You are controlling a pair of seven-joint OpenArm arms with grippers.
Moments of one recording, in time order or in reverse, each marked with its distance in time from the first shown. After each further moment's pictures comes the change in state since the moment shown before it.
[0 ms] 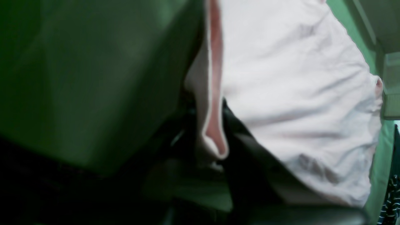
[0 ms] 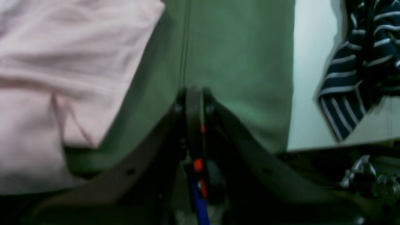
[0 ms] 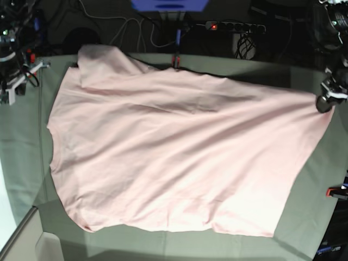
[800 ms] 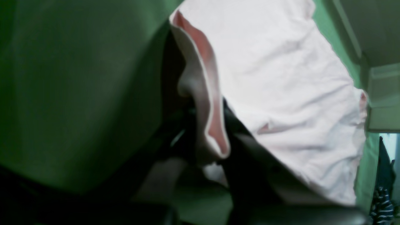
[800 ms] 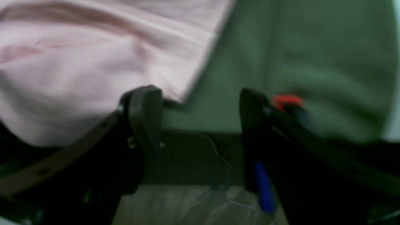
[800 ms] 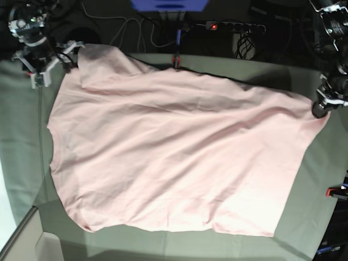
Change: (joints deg) left arm -4.1 1.8 0.0 -5.0 0.7 0.4 -0.2; right arm -6.7 -7.2 -8.5 -2.2 -3.0 0.0 0.6
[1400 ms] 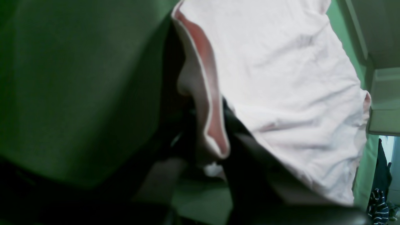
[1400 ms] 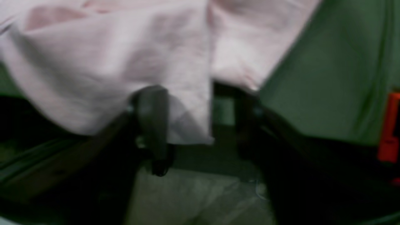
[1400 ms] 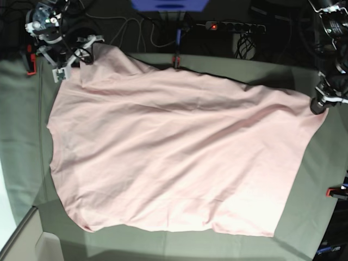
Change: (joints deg) left arm 0.2 -0.1 0.0 -1.8 0.0 0.0 0.0; right arm -1.0 -0.1 -4.8 -8.0 2.9 0.0 0.0
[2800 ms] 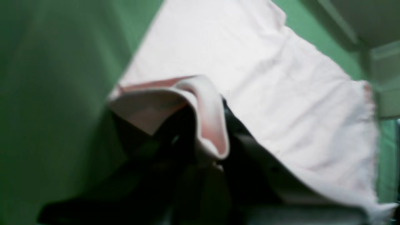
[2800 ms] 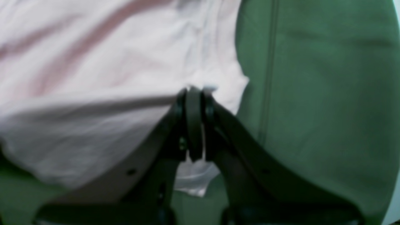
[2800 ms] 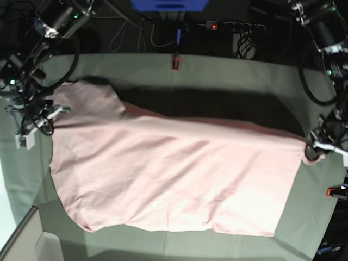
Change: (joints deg) left arm -16.4 -2.3 9.3 -0.4 12.9 -0.1 0.5; right arm 27.4 6.3 9.5 -2.5 5.5 0.0 -15.3
